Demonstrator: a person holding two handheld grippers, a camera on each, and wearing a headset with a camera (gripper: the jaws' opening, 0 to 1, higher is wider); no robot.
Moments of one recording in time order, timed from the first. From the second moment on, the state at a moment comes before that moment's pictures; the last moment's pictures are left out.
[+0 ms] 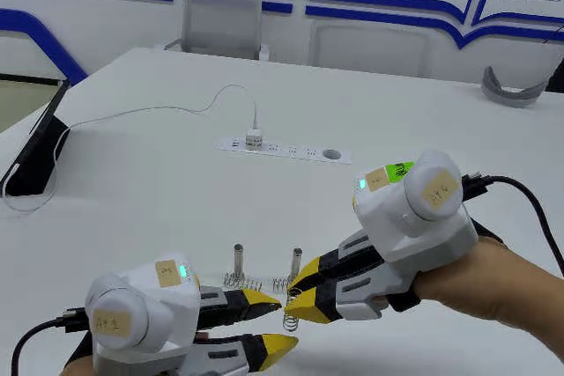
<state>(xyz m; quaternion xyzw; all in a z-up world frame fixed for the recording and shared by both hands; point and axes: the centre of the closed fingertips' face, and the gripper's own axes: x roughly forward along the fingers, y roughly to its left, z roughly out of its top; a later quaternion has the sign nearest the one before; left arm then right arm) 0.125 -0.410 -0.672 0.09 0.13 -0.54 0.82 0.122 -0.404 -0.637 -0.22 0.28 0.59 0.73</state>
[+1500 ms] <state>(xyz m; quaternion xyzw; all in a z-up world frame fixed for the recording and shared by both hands) 0.154 -0.341 -0.682 0.08 0.16 -0.45 0.87 0.211 -0.499 -0.605 -0.20 0.27 0.45 0.83</state>
